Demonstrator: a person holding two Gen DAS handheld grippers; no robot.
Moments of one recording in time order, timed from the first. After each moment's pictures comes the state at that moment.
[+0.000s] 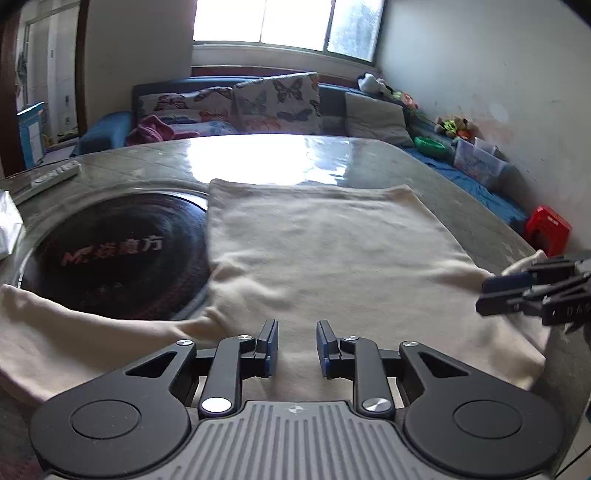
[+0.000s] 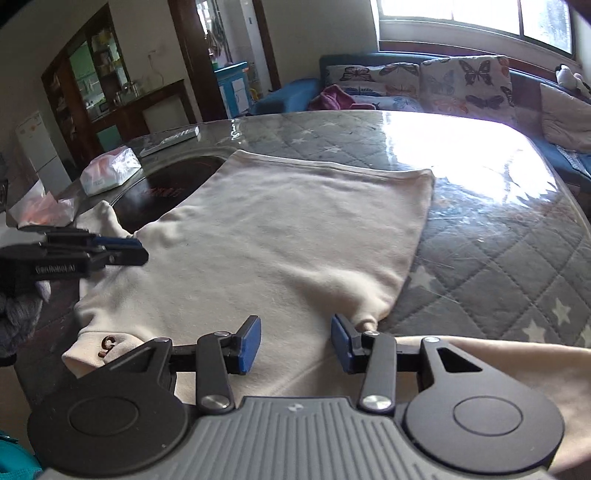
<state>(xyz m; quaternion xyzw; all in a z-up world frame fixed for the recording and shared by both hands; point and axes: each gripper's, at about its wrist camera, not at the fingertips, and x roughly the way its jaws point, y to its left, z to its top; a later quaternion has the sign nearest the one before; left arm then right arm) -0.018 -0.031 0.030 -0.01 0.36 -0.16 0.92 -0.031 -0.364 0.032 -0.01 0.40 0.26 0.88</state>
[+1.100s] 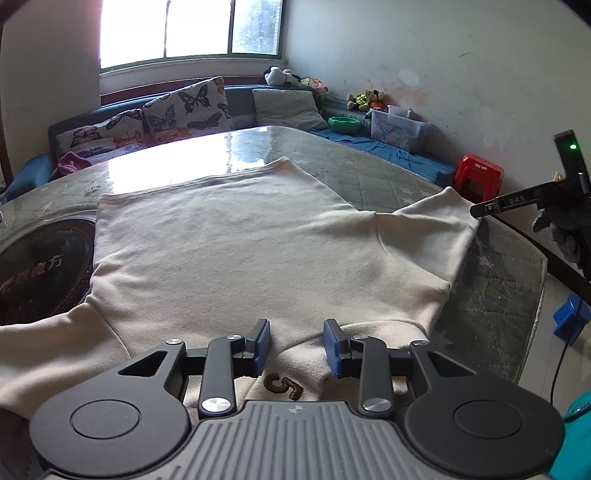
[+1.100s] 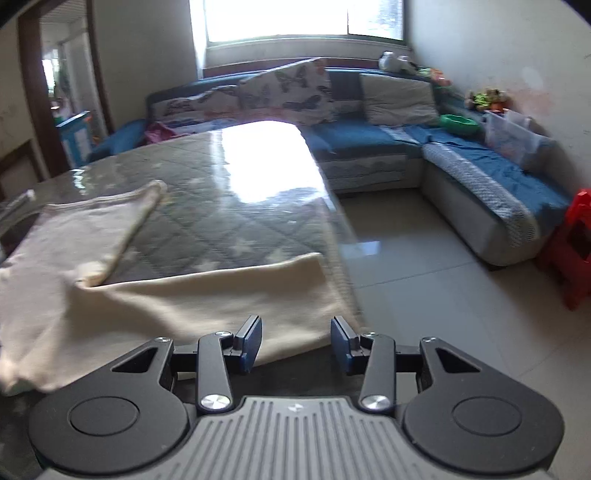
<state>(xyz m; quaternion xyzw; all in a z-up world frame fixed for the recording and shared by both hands) -0.066 -0.085 0.019 0.07 0.34 -0.28 0.90 -0.074 -0.546 0.025 0.03 0.38 -0.02 0.92</state>
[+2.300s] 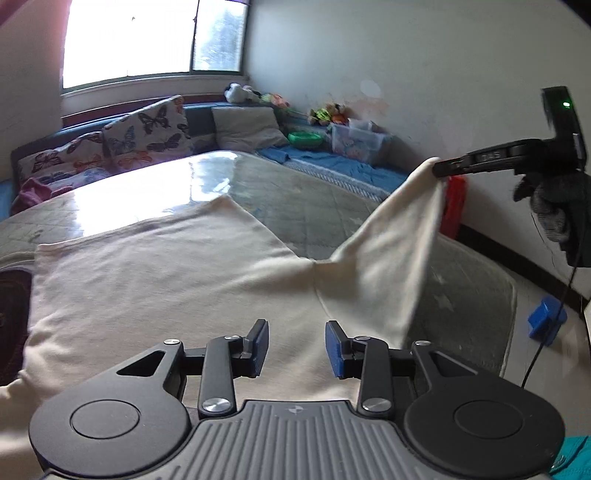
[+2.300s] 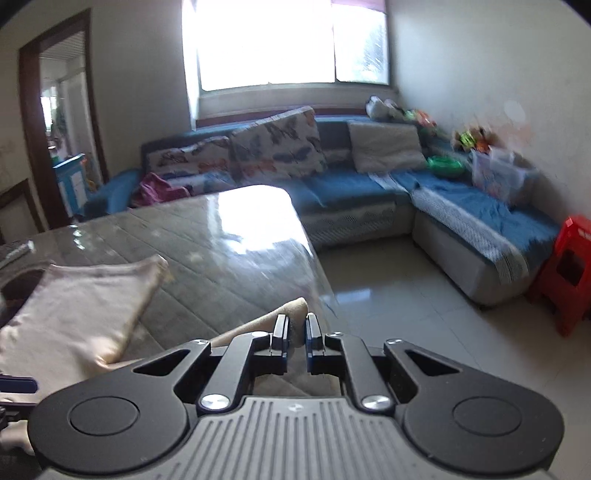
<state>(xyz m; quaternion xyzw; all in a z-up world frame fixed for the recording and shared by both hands) -0.049 -0.127 0.037 0.05 0.30 -0.32 0.90 -0.081 -0.529 0.098 0.02 0.28 0.01 0.96</state>
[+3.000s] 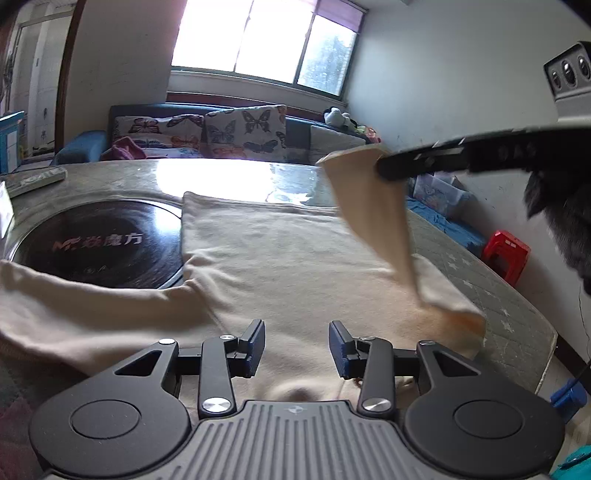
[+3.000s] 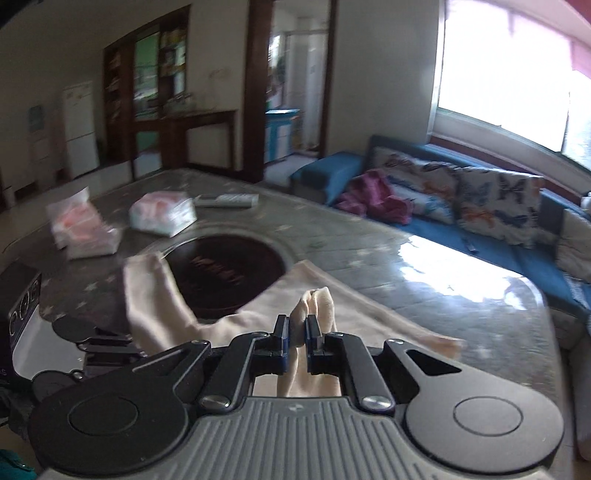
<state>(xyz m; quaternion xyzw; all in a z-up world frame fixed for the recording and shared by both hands) -0.074 -0.010 0.028 -0.06 0.30 -0.21 0.93 -0.044 -0.249 0.128 -0.13 0.29 0.33 0.89</state>
